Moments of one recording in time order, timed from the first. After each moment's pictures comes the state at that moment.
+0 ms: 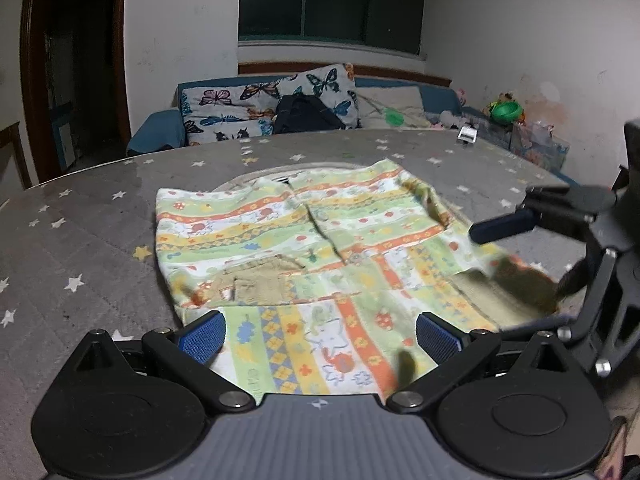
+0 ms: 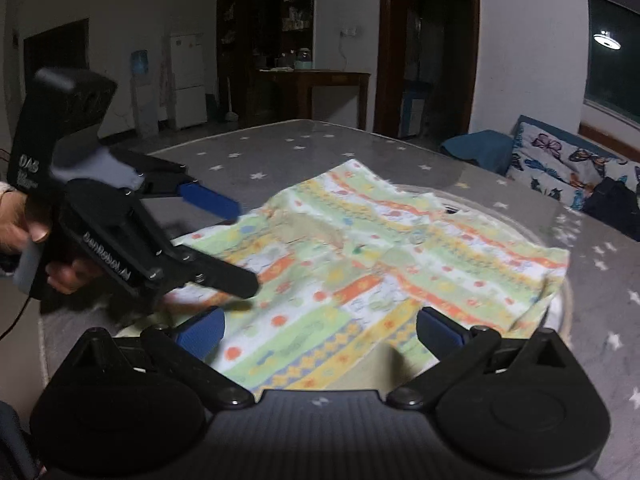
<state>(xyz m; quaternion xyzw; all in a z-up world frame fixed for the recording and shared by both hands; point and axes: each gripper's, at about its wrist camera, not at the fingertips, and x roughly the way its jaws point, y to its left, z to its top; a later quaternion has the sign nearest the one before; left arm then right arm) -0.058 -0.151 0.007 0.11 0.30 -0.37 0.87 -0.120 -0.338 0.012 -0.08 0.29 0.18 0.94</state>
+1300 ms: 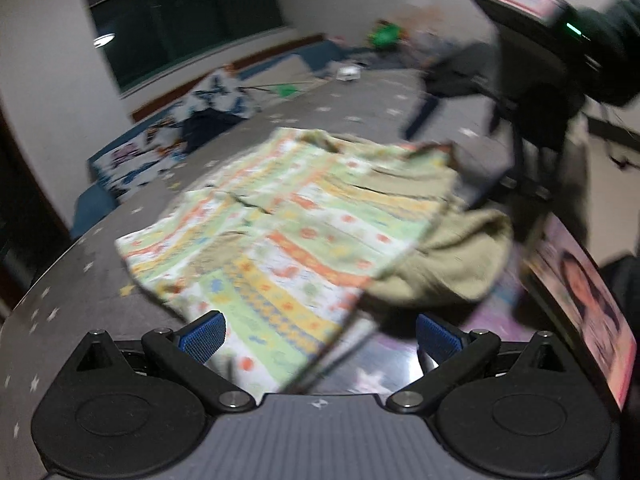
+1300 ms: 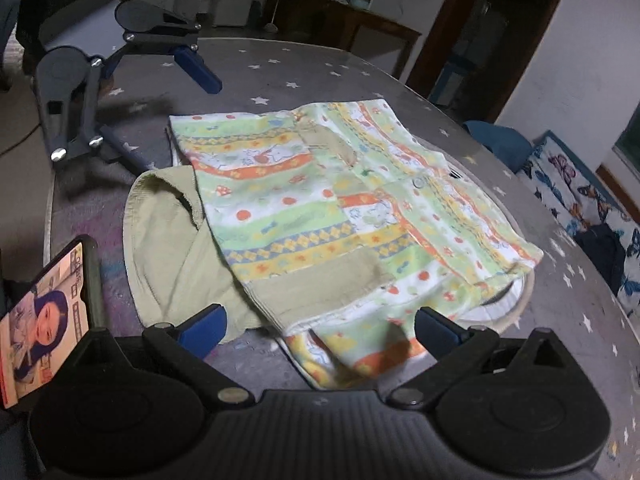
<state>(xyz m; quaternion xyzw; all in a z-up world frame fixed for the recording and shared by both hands) -0.129 -0.115 0.005 0.32 0.22 -0.49 0.78 -0.163 -0.330 0.010 -0.25 0.35 0.19 0.88</state>
